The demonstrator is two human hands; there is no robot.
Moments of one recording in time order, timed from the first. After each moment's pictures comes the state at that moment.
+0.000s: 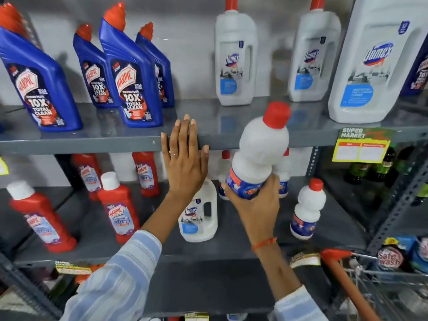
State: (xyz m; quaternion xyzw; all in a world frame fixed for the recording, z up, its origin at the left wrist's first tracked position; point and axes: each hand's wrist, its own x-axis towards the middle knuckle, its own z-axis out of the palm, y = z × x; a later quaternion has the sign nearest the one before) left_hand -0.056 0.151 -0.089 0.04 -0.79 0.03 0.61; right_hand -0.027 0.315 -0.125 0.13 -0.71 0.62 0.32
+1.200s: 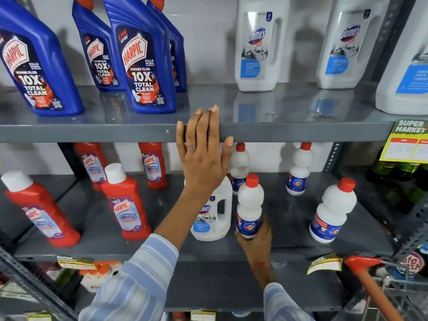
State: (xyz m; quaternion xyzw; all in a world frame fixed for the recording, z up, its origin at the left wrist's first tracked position) left_hand -0.072 0.145 -0.096 0.03 -0.75 0.02 0.66; right_hand -0.084 0.280 -0.319 0.00 -0.83 0.54 0.11
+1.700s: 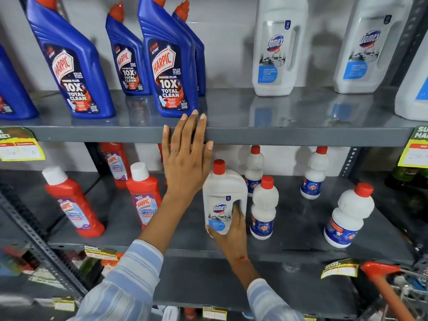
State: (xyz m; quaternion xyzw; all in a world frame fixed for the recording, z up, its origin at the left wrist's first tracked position) left_hand -0.027 0.086 -0.092 0.04 -0.79 0.06 0.61; right_hand -0.040 0.202 -0.274 0.15 -0.80 0.57 0.06
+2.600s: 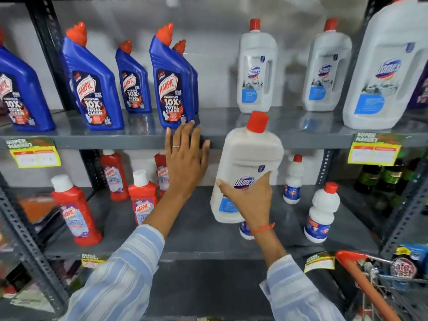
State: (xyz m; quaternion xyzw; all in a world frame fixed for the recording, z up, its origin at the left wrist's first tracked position) left_hand -0.008 0.100 -0.069 0.05 -0.81 0.02 0.58; right_hand 0.014 0.267 -0.100 0.15 -0.71 0.66 0.21
